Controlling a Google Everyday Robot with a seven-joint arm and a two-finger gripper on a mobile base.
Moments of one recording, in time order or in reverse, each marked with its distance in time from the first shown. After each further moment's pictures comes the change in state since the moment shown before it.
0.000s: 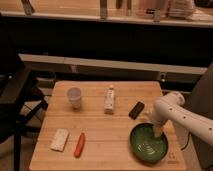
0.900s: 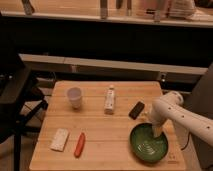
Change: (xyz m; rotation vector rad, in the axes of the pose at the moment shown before) arm -0.003 -0.002 0.005 -0.015 -0.013 -0.025
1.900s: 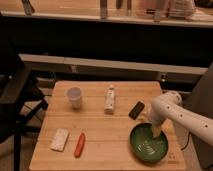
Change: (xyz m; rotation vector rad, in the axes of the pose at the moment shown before) arm -0.006 -0.001 0.002 -0.018 -0.011 -0.016
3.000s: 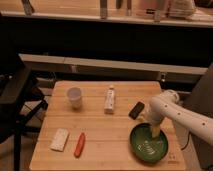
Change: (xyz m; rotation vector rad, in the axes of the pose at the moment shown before) arm -0.007 -0.002 0.002 -0.025 -0.011 -0.030
